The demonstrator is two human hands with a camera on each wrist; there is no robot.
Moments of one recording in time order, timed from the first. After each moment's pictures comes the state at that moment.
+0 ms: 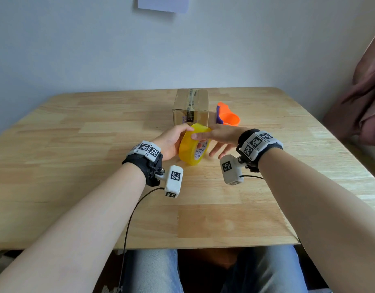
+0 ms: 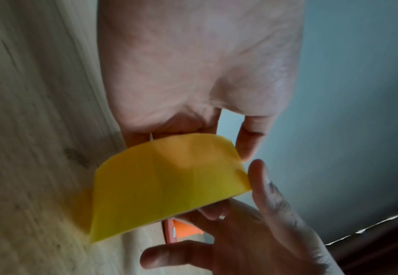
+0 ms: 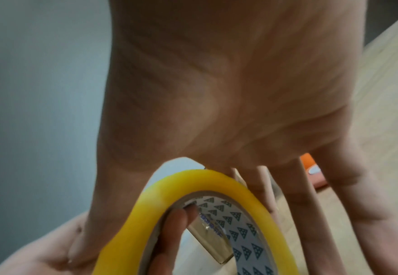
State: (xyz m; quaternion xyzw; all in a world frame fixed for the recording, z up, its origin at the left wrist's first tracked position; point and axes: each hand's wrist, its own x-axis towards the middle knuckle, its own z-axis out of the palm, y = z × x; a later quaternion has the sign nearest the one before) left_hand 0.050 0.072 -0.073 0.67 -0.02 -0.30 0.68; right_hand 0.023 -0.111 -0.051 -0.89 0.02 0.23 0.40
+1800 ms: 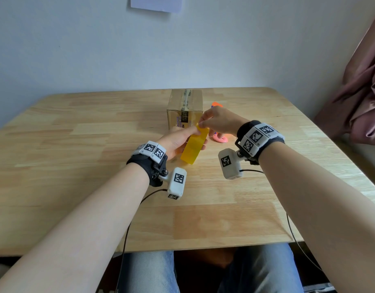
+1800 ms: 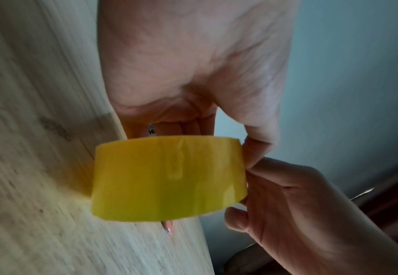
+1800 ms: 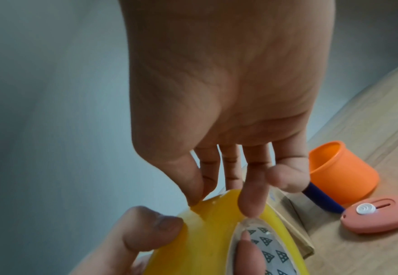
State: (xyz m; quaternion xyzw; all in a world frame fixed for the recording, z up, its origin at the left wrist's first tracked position) left_hand 0.042 0.052 -0.072 0.70 -0.07 -0.27 0.66; right_hand 0.025 -0.117 -0.023 -0.94 -0.01 0.05 0.33
